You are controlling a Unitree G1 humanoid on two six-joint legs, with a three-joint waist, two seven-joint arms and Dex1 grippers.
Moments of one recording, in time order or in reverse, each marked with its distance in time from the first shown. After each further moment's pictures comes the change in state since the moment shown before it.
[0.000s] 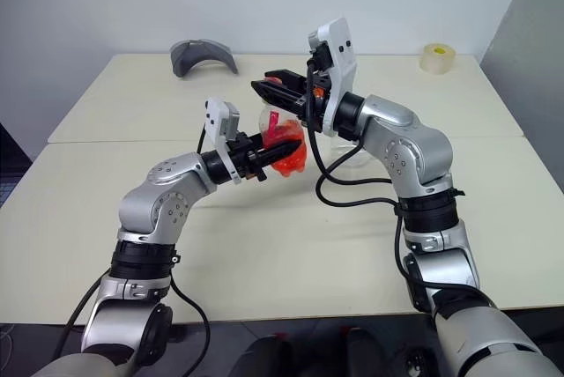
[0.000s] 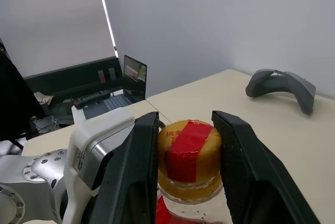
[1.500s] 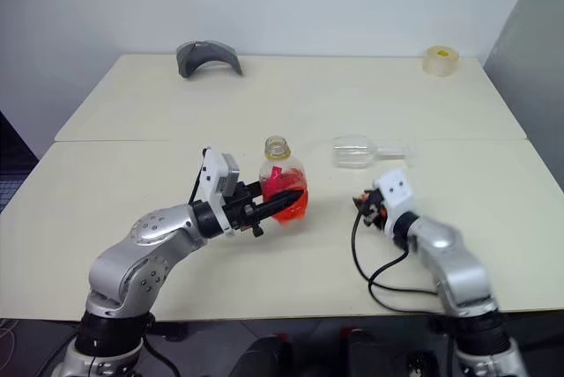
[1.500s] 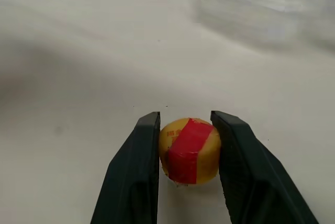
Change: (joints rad) left arm 0.326 0.082 -0.077 -0.449 -0.092 0.093 0.125; right arm 0.785 -0.110 0.075 -0.249 -0.416 -0.159 -0.272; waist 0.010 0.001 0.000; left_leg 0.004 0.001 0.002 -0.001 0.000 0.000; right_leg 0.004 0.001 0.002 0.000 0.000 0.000
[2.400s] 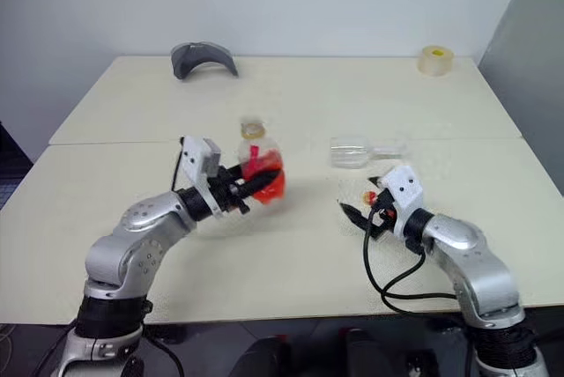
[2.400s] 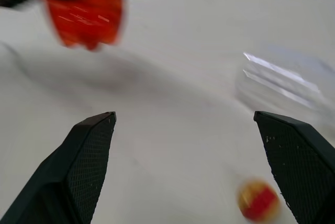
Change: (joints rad) left arm -0.081 0.007 0.138 0.235 0.090 -0.087 0.114; right arm -0.088 -0.160 -0.069 -0.322 0.258 0.110 0.291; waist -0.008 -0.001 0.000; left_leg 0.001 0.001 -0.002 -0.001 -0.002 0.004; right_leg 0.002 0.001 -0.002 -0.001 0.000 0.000
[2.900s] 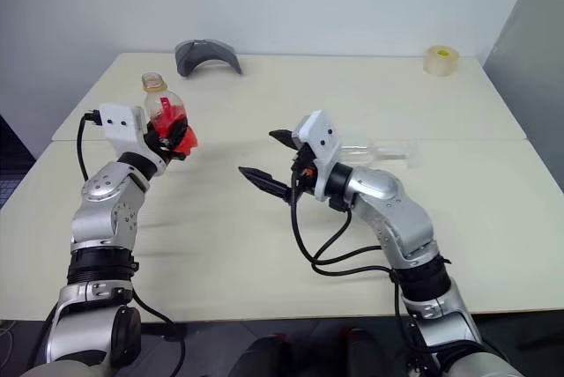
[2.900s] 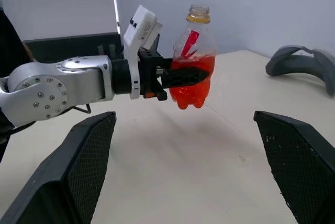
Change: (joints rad) left arm -0.220 0.037 0.184 0.605 0.221 -0.410 0.281; right arm -0.325 0.321 0.198 0.324 -0.049 -0.152 -0.020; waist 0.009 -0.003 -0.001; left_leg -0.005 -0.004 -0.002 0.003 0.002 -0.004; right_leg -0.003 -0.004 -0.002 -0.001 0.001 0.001
